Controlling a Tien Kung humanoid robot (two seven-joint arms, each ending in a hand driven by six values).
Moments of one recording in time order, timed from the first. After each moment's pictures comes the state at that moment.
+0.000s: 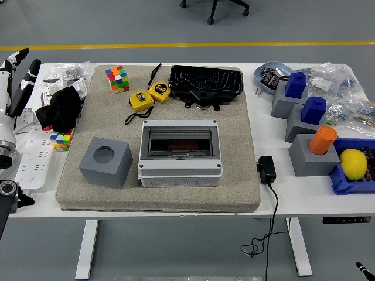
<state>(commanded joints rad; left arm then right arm) -0.09 0.12 -1.61 -1.52 1.67 0.24 -0.07 0.14 -0.26 0.56 0.25 -0.68 -0.22 0.00</state>
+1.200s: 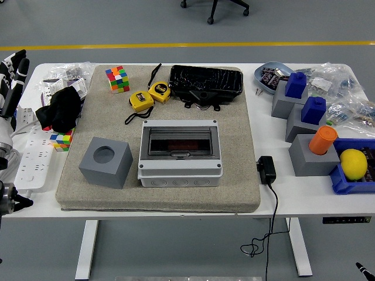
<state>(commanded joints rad) -0.09 0.13 -1.64 -1.49 1.46 0.15 -0.11 0.14 -0.26 0.55 0.26 -0.68 -0.22 0.00</state>
